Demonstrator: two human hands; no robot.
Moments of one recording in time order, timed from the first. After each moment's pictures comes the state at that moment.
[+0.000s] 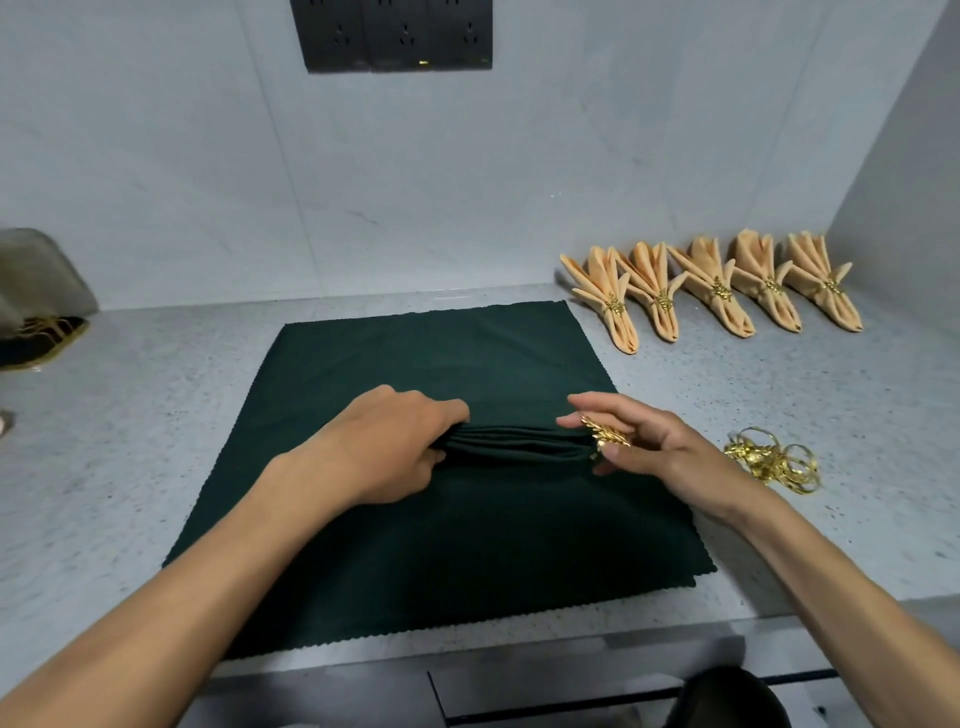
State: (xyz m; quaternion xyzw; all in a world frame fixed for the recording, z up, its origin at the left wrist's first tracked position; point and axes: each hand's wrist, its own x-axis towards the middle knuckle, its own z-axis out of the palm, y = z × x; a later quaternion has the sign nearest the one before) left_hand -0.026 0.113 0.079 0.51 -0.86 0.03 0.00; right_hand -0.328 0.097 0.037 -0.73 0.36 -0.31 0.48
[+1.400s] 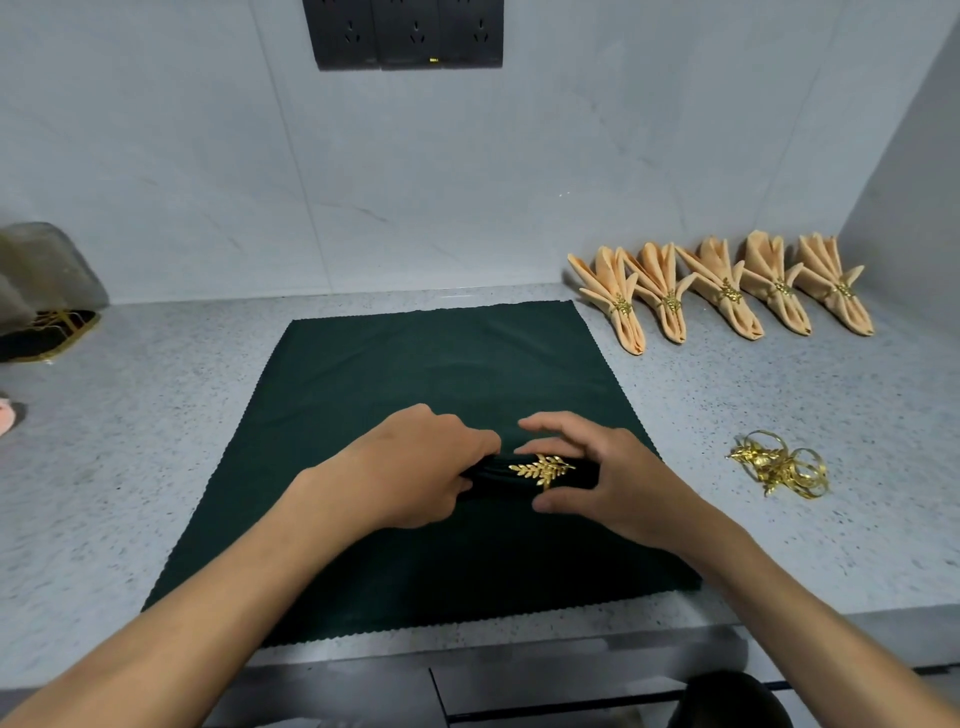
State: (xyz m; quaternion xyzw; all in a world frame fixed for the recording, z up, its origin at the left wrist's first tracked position) left_hand -0.049 0.131 0.081 0.47 -0.88 0.04 -0.07; right_hand -0.281 0.118 0.037 -0.82 0.40 -0.25 0.33
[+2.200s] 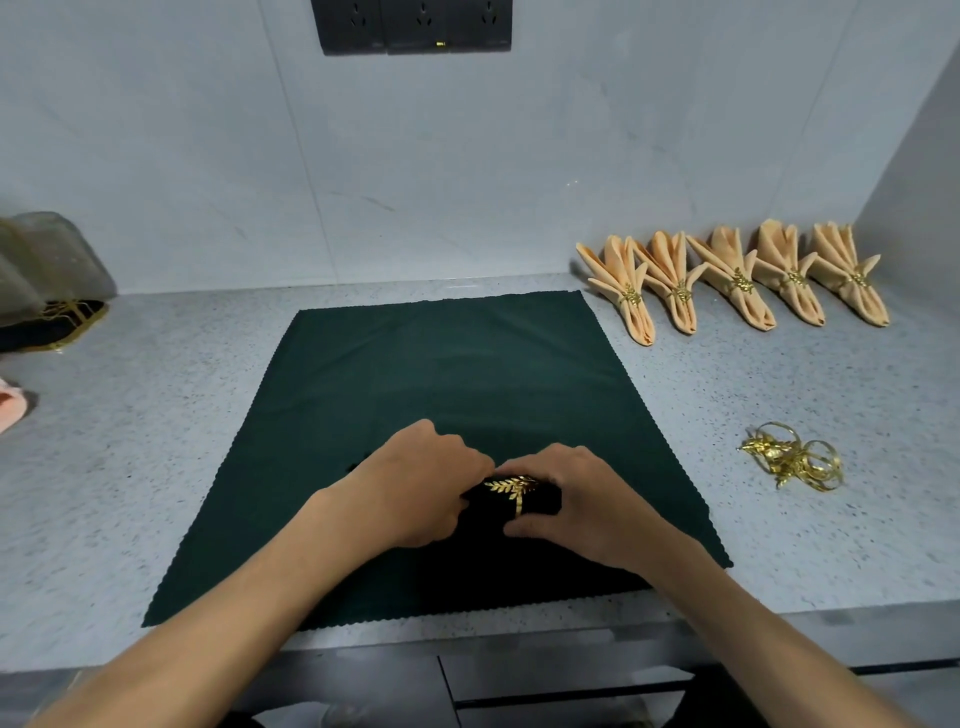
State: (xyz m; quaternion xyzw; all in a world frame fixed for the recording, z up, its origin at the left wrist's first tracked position) left_hand -0.051 0.140 0.059 0.46 -0.88 0.09 -0.13; right_hand -0.250 0.117 -0.004 -0.87 0.39 -0.22 0.21
